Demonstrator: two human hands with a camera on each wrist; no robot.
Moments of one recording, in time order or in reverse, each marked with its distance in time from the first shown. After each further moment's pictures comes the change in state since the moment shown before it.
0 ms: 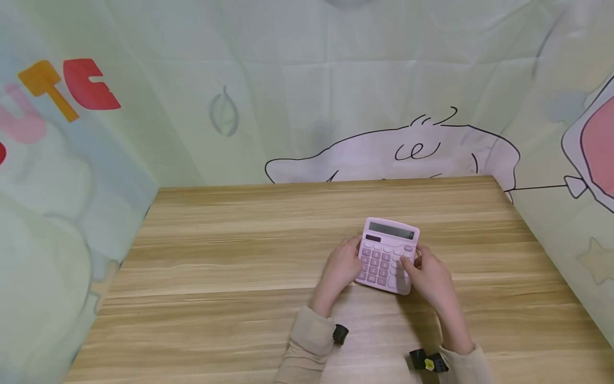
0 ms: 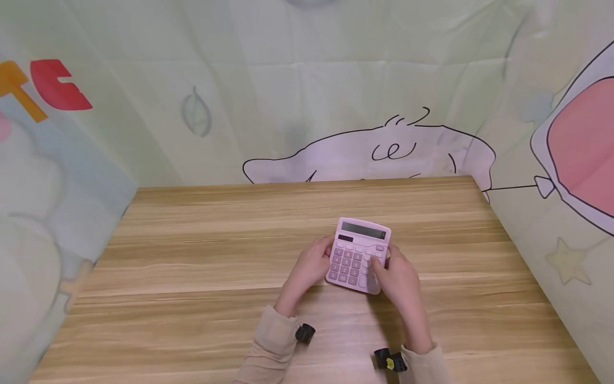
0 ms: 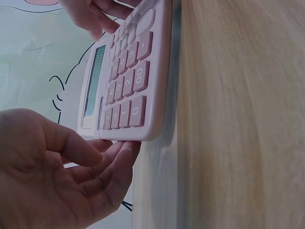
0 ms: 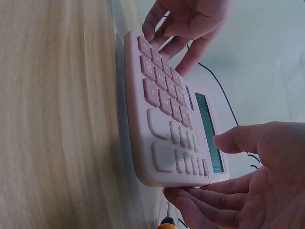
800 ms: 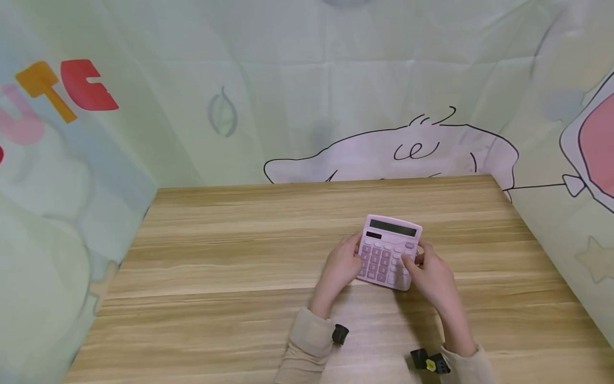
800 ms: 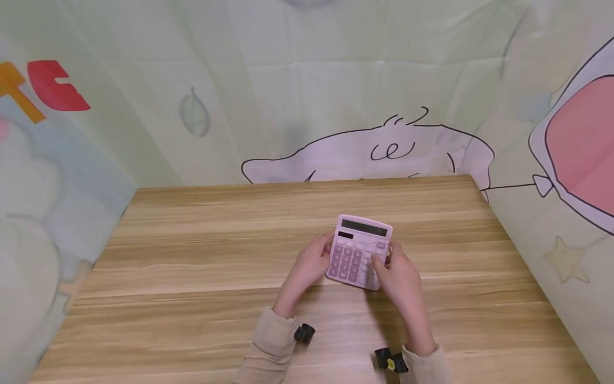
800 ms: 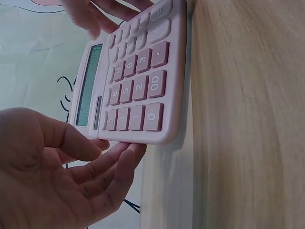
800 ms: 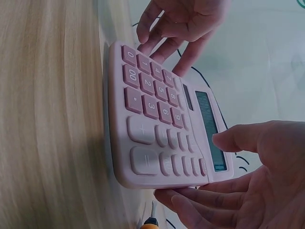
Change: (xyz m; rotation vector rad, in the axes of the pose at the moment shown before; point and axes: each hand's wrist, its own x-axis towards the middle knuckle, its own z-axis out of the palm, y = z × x) left_hand -0.001 0.002 -0.002 -0.065 0.014 0.004; right_hand -0.005 -0.005 -0.007 0.011 0.033 -0.005
